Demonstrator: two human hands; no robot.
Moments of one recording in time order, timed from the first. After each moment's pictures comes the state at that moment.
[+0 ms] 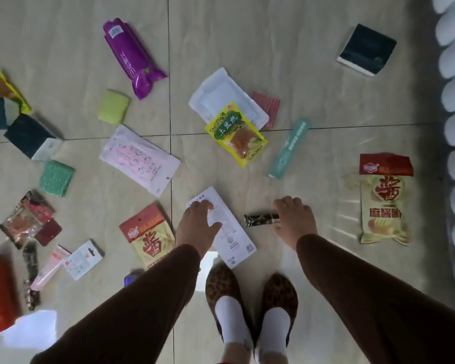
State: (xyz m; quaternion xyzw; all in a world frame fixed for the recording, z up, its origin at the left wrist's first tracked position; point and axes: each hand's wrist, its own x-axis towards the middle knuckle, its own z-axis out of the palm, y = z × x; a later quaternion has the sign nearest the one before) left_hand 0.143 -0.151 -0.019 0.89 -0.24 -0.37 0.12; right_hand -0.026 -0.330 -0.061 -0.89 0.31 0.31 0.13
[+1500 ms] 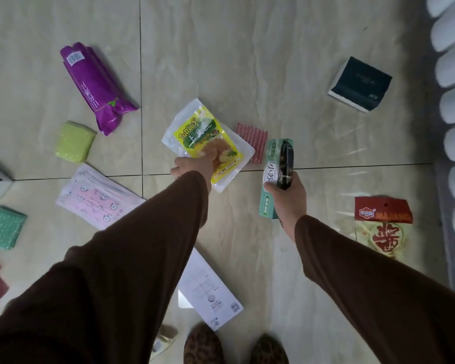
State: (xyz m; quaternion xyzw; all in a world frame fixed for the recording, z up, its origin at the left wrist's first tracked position) left_hand 0.275 -0.384 -0.091 0.87 0.19 -0.35 0.28; right_hand 0.090 -0.453 -0.091 -0.52 0.64 -0.09 0.56
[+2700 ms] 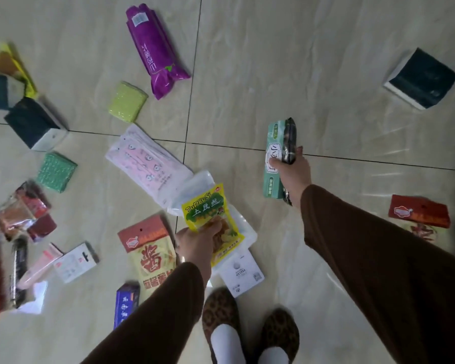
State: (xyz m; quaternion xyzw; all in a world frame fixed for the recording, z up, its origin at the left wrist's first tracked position) left_hand 0.157 -0.159 -0.087 0.79 0.37 -0.35 0.34; right_hand 0.145 -0.417 -0.093 -0.57 0.61 0.04 0.55
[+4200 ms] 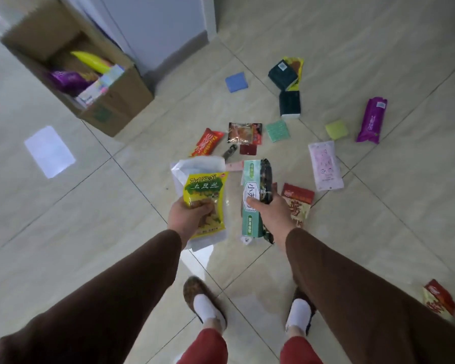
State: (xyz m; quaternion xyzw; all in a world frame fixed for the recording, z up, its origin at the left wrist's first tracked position) left_hand 0.134 0.365 0.288 0.69 0.40 -0.22 0.57; right_hand 0.158 0.153 0.284 -0.72 0.29 0.28 0.56
